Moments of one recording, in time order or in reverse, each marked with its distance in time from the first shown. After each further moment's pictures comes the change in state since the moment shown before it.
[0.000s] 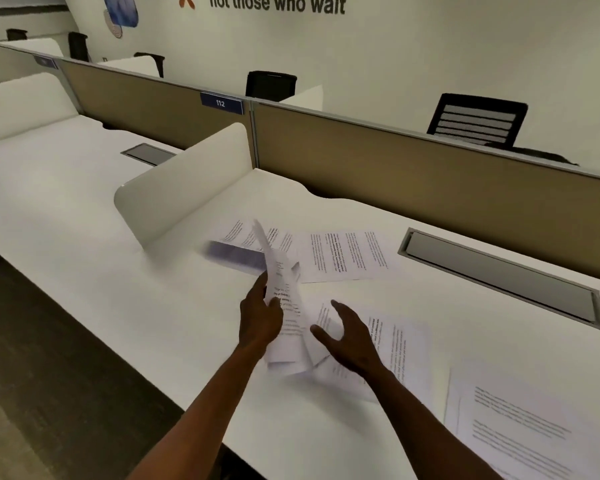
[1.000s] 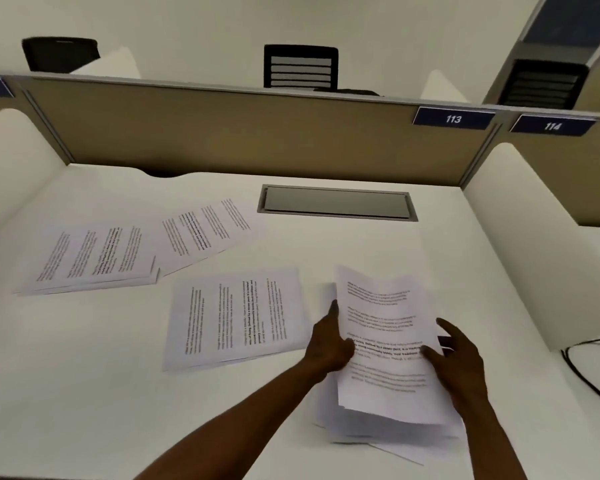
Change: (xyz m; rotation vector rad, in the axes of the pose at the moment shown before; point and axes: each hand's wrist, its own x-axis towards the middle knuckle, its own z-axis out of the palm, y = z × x) left_hand -0.196 0.029 0.238 0.202 -1.024 0.043; right_hand -0.273 0.191 -0.188 0.372 0.804 0.618
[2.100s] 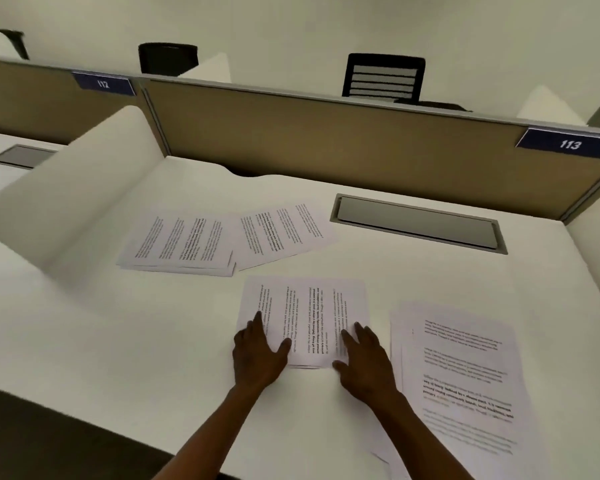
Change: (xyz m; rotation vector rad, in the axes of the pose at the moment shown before) left_hand -0.049 -0.139 -0.171 0.343 0.676 -0.275; right_hand -0.049 -0.052 0.239 -0.892 -0.560 -0.537
